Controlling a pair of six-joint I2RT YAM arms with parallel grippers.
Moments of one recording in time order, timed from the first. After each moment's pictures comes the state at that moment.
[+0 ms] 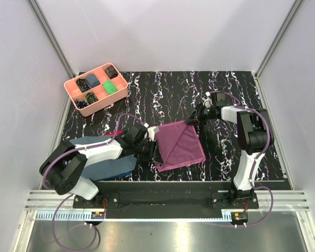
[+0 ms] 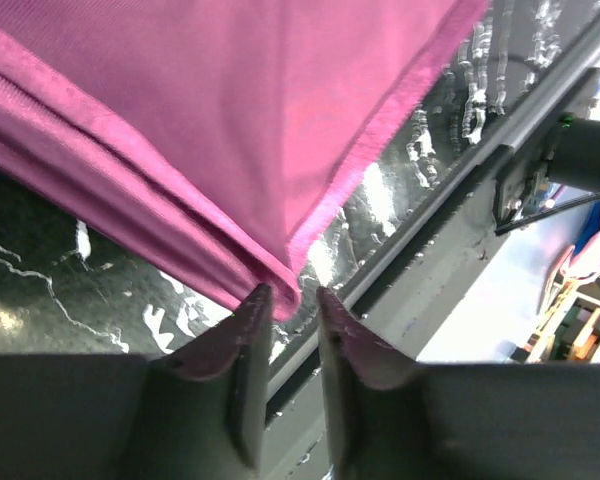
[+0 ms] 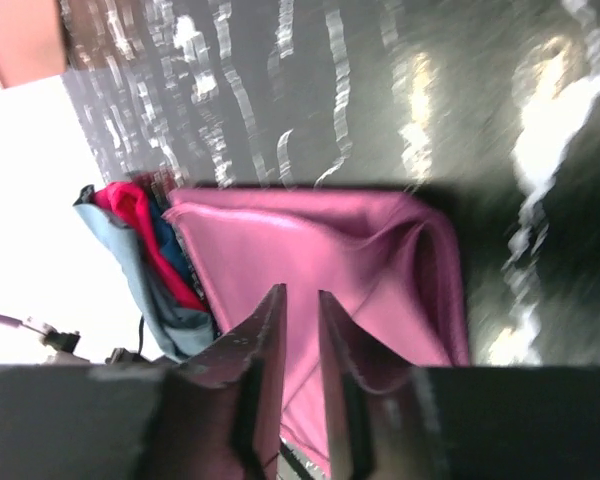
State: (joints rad) left arm -0.72 1.49 0.66 -0.09 0.54 -0.63; right arm 0.14 2.01 1.16 -0.12 -0.75 0.63
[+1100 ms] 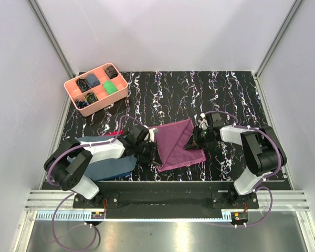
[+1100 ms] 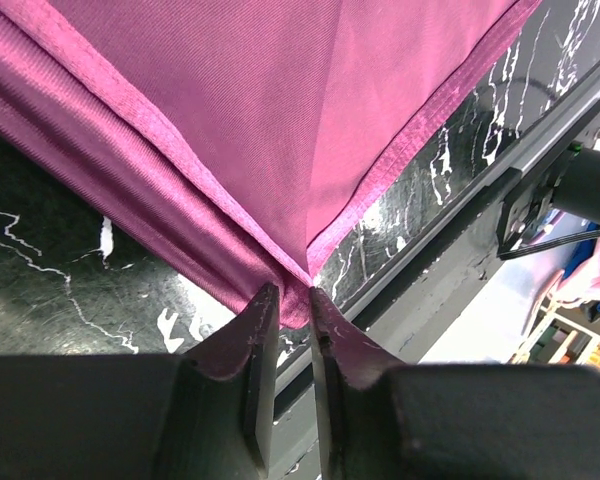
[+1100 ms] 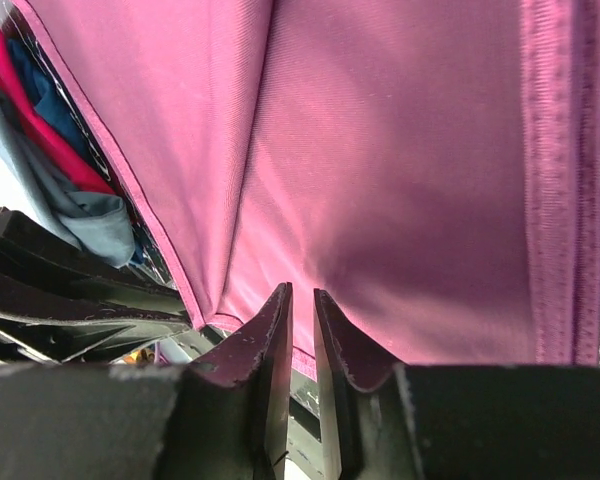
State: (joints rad) left arm -0.72 1.52 0.66 -0.09 0.51 -0.69; right arm 0.28 1.67 0.74 -0.16 -0.64 0.62
